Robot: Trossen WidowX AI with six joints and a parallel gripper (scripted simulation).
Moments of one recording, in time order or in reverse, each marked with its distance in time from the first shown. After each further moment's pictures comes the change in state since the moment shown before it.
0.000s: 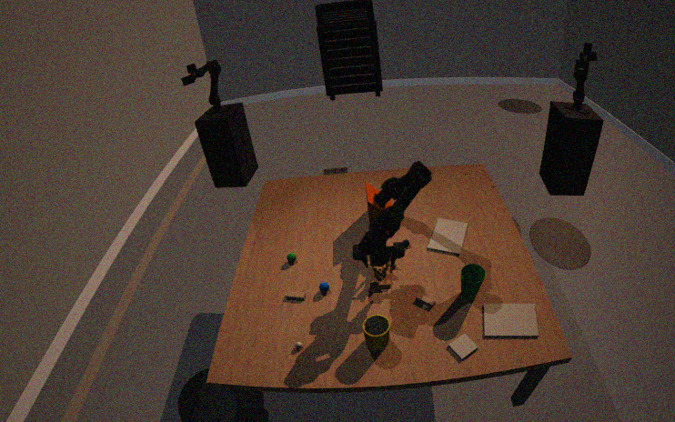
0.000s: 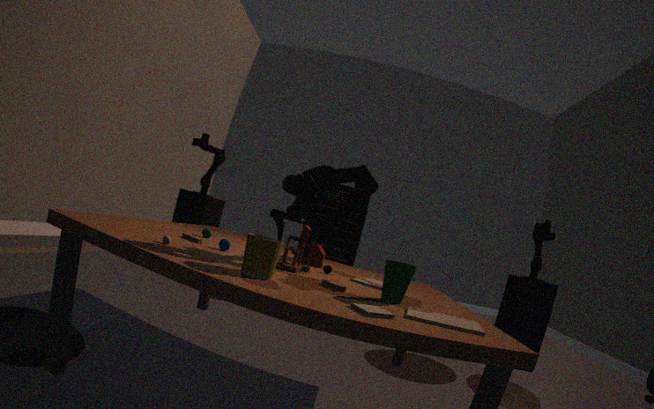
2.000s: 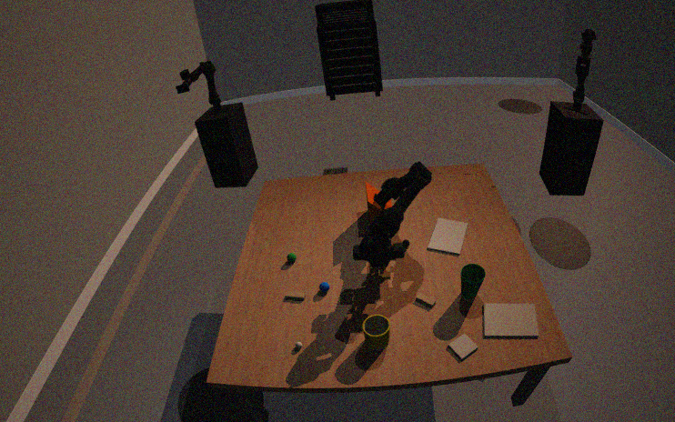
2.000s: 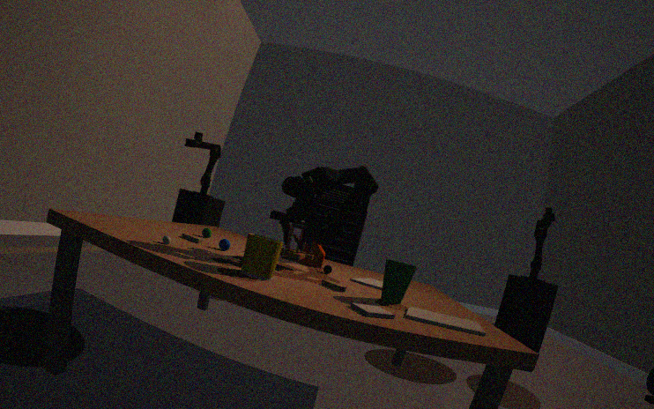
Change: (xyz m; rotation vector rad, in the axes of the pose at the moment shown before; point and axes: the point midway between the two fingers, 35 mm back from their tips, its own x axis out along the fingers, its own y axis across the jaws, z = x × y) arm 0.004 0.001 -0.002 0.004 0.011 0.006
